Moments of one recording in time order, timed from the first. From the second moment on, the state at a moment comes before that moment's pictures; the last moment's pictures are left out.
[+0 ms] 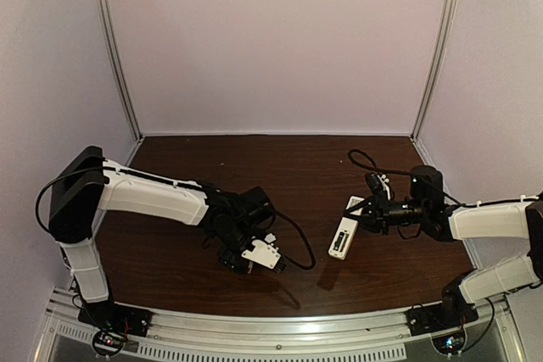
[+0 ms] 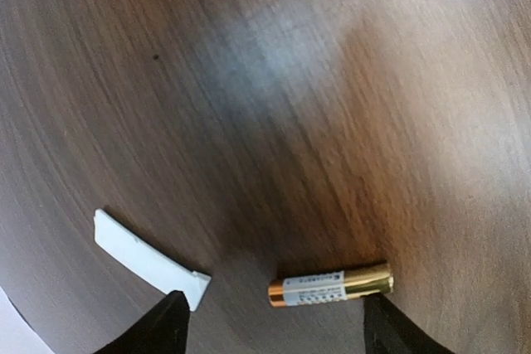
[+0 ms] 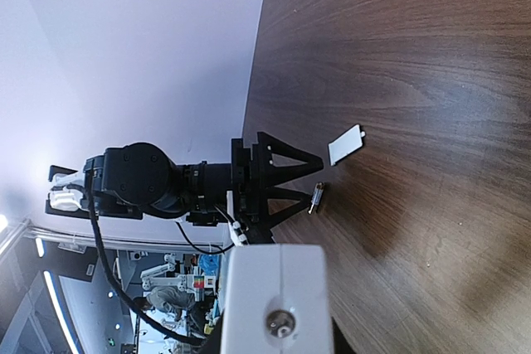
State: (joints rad) left arm -1.07 1.86 1.18 -0.62 -0.05 1.04; right arm 0.38 1.25 0.41 0.44 -0.95 1.01
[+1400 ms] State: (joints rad) left arm -1.07 2.00 1.35 -0.65 0.05 0.92; right arm 0.38 1.27 0.41 0.42 -0.96 0.99
